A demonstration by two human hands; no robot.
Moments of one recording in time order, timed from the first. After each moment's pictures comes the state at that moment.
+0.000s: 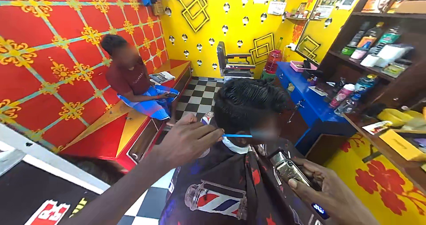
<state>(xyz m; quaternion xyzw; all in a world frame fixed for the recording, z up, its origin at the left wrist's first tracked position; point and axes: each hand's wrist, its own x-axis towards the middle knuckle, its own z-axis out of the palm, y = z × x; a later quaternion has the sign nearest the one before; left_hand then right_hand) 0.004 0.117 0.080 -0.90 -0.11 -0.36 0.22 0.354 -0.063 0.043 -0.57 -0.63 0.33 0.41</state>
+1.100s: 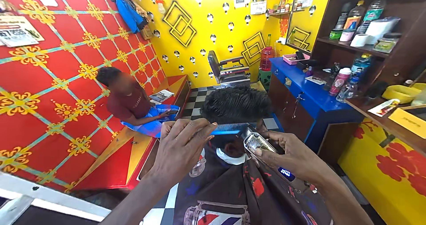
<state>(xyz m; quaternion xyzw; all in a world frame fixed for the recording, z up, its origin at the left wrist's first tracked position) 0.043 0.113 0.110 -0.85 -0.19 -0.41 0.26 0.338 0.014 0.084 -0.56 -0.60 0.40 0.41</state>
